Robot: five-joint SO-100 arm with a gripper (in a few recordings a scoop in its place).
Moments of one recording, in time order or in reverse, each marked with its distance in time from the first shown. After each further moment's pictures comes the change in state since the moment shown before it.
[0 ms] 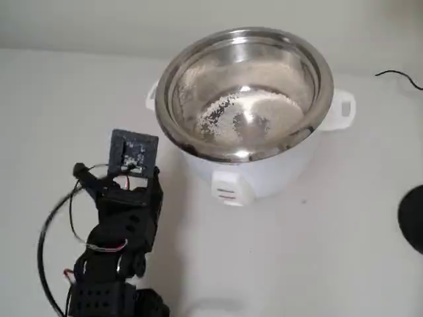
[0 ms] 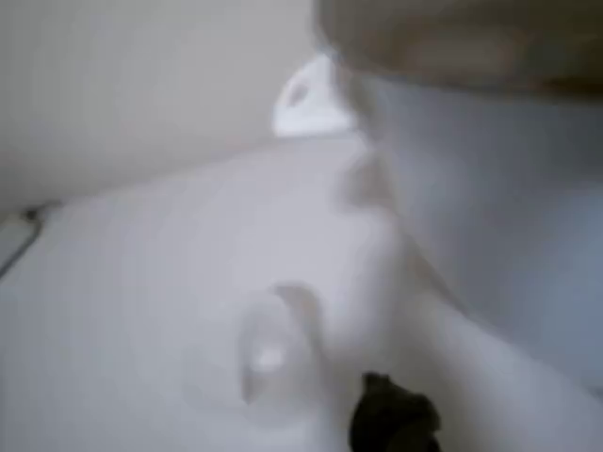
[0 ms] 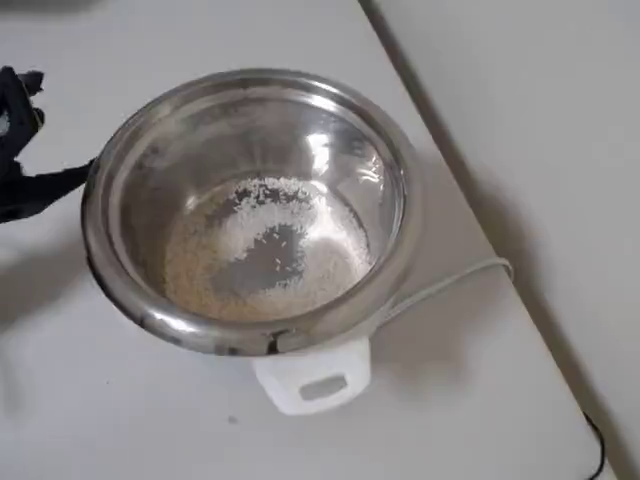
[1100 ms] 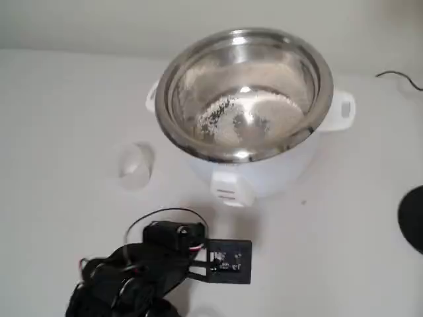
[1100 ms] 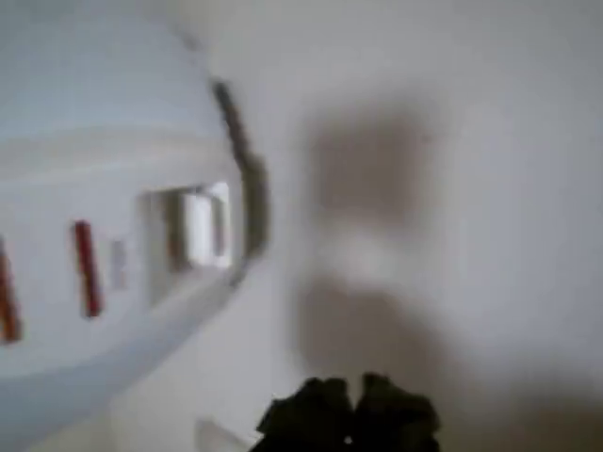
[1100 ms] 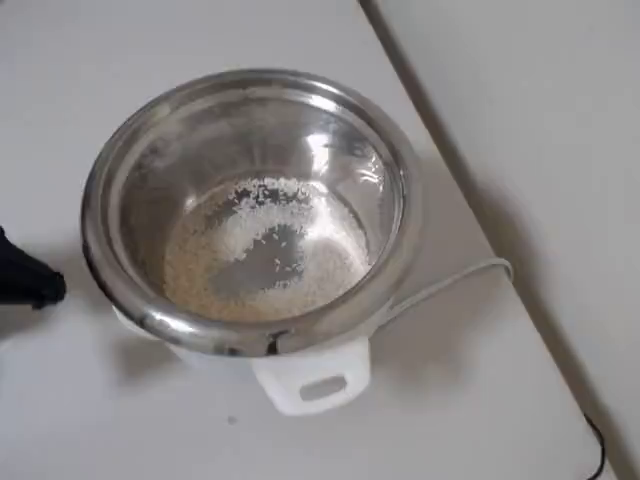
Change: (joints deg) arm 27.7 4.7 -2.9 39.6 54.3
